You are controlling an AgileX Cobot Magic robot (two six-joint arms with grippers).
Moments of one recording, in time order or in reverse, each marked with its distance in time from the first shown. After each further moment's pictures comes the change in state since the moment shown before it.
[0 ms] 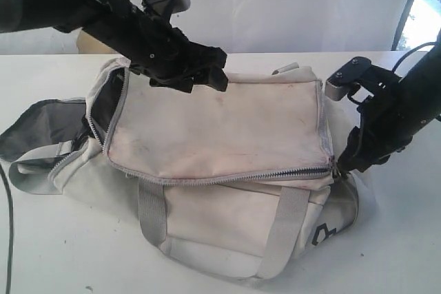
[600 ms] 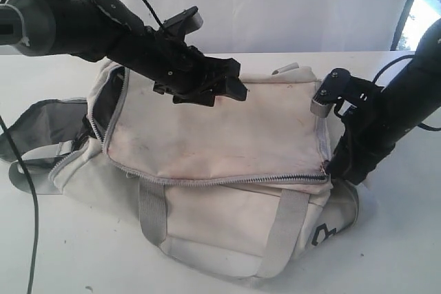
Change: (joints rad) left arm 0.000 0.101 0.000 -0.305 -0.032 0.211; right arm 0.042 0.051 0.007 0.025 -0.058 -0.171
